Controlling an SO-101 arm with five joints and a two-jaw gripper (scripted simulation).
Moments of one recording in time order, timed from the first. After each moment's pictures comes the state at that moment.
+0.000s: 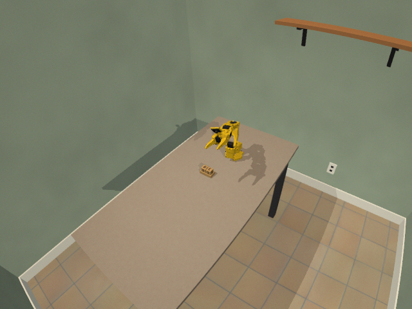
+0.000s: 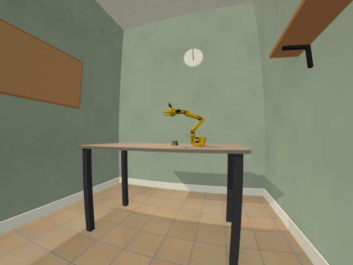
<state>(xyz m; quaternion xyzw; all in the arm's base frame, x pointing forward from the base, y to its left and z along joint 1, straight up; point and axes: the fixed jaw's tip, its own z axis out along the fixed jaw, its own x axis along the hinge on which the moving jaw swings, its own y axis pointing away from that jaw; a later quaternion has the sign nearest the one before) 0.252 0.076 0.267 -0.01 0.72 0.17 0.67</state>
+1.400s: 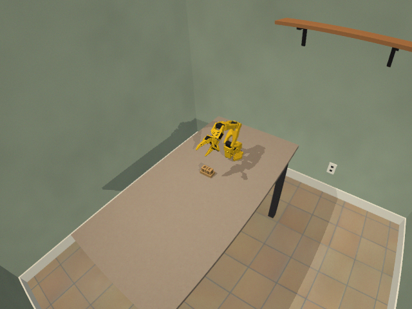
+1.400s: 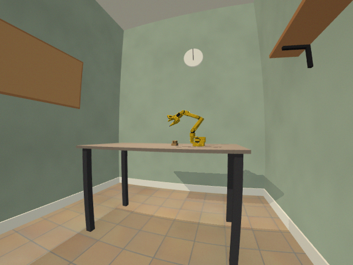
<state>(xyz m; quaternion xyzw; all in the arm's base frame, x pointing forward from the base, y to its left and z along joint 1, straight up) 0.227 -0.016 0.169 -0.42 0.80 -0.23 0.36</state>
